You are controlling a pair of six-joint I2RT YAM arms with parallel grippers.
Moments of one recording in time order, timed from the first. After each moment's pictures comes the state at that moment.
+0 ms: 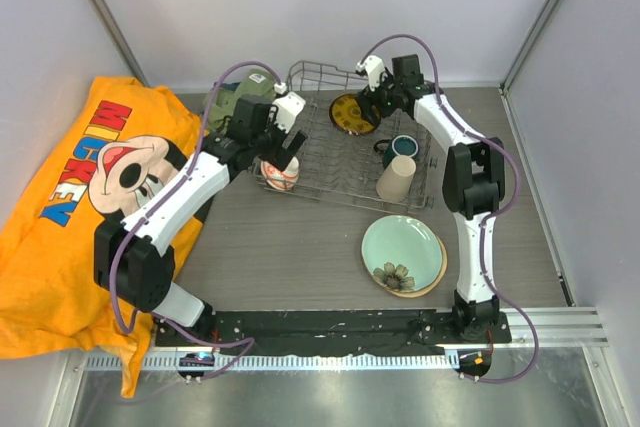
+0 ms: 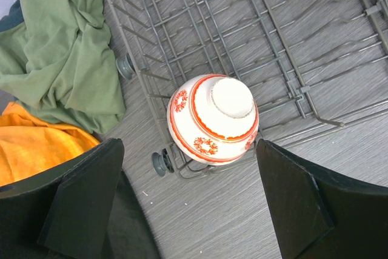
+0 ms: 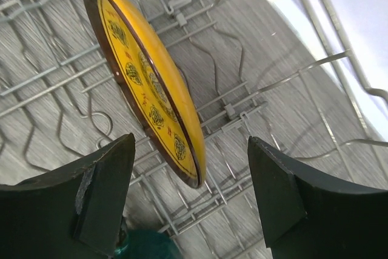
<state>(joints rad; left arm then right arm) -0.48 1.51 1.34 -0.48 -0.07 0.29 0.24 2.24 1.97 -0.41 -0.34 -0.52</state>
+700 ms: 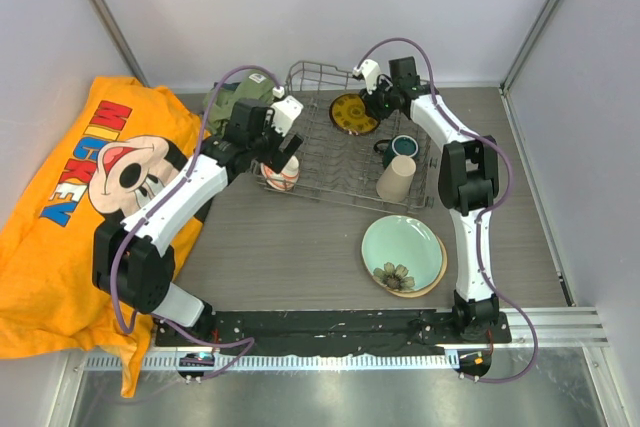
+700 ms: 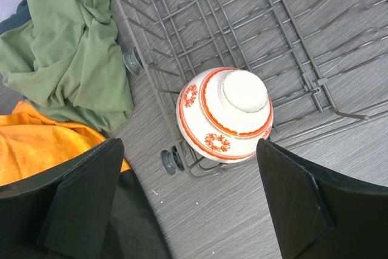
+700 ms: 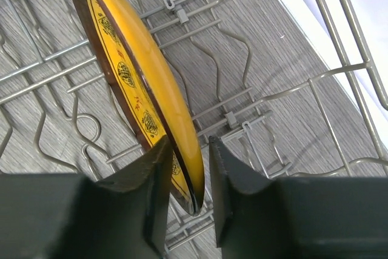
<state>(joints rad) -0.46 1.49 1.29 -0.44 -0.07 0.34 0.24 2.32 2.04 -0.43 -0.35 -0.58</state>
